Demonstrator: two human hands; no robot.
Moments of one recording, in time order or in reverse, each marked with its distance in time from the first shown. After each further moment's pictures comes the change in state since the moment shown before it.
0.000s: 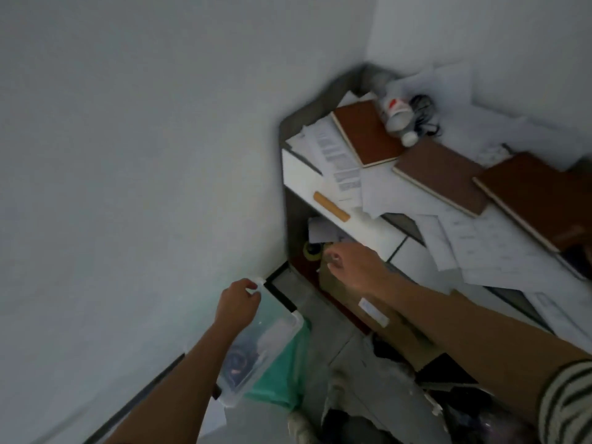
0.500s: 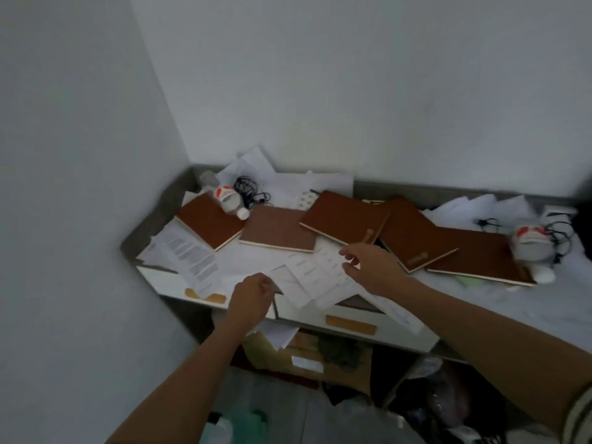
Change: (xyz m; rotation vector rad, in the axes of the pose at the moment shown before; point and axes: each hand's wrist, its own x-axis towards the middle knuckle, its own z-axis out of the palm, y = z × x) left_hand -0.039 0.286 0.092 0.179 -0.220 0.704; right_hand -0.180 0.166 -0.151 0.081 0.469 0.459
